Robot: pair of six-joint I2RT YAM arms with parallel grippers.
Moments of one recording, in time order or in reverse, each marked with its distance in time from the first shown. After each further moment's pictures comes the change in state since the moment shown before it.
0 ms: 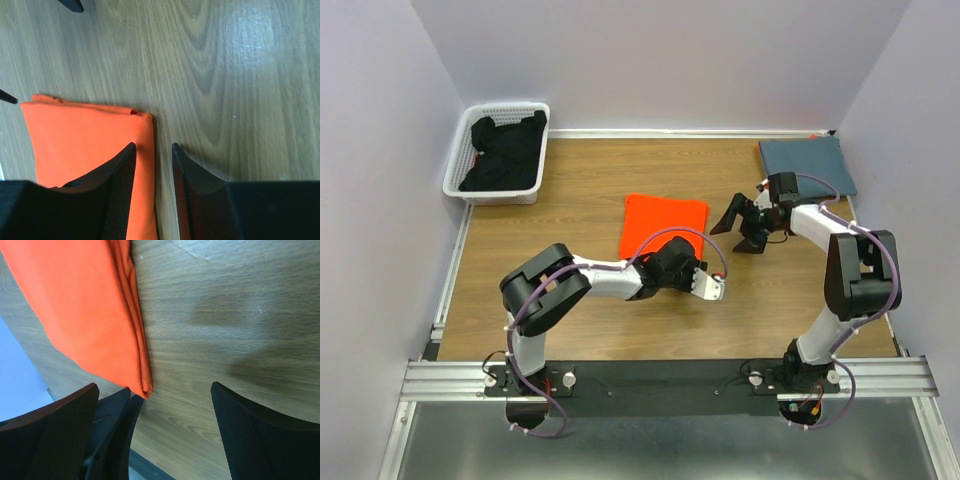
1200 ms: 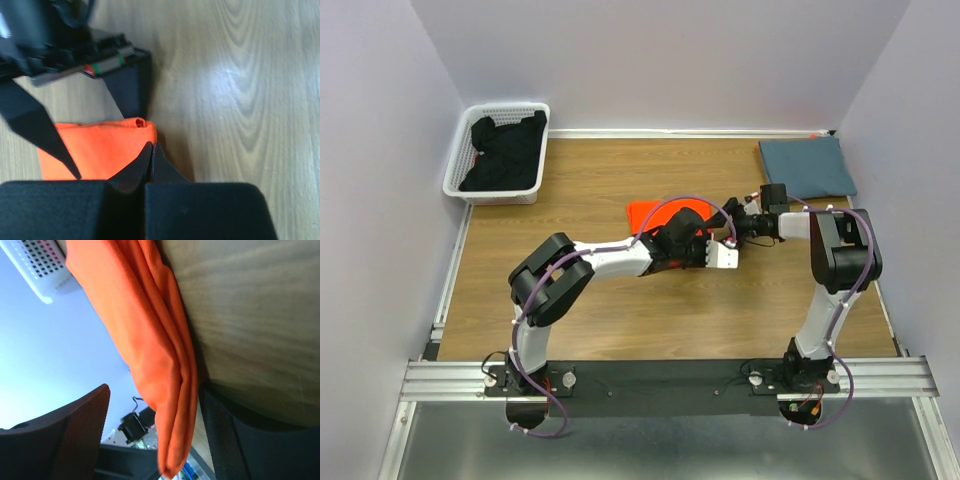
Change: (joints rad) left arm 0.075 0.081 0.247 -0.103 0.200 -0.149; right arm 0.000 0.233 -0.058 0.391 -0.319 0.354
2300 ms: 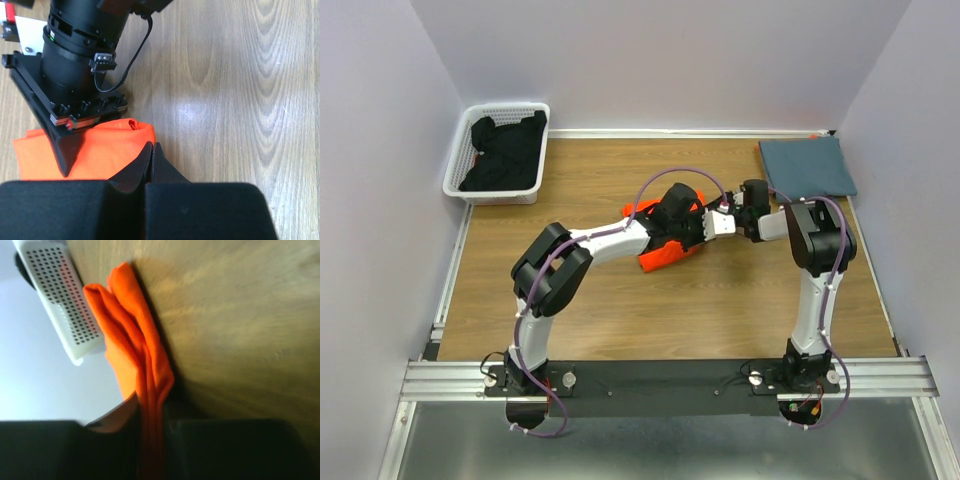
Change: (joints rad) left arm 0.098 0.053 0.159 -0.085 0.143 -0.208; right arm 0.086 0.198 0.057 0.516 0.222 0.327
